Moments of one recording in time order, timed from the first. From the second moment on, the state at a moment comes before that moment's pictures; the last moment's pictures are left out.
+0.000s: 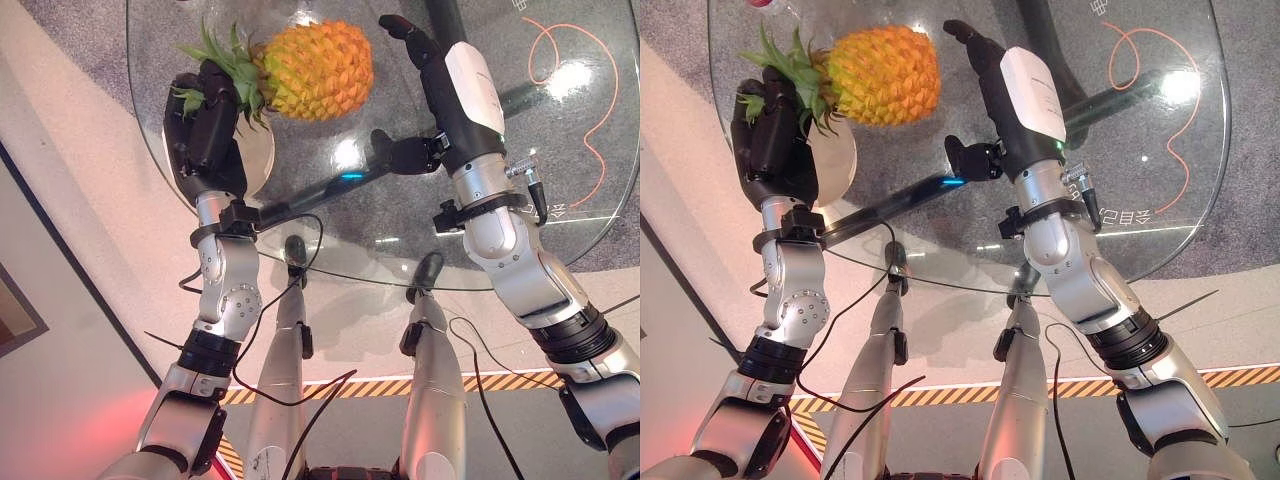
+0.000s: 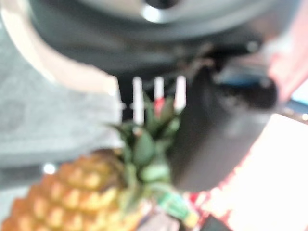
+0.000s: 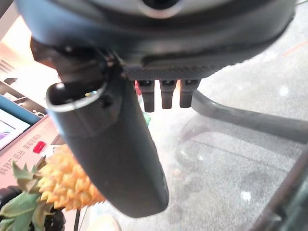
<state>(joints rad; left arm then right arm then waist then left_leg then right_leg) -0.62 0.28 -0.16 0.12 -0.92 -0.46 0.37 -0.77 -0.67 0.41 -0.15 -0.24 0.23 -0.27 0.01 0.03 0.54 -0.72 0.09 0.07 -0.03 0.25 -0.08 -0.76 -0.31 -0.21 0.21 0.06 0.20</state>
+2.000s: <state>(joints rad) -0.59 0.52 -0.02 0.30 -0.31 -0.53 0.89 -0.53 -0.64 0.16 0.66 0.31 0.12 -0.90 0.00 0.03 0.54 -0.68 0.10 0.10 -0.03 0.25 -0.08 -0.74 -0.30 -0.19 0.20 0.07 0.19</state>
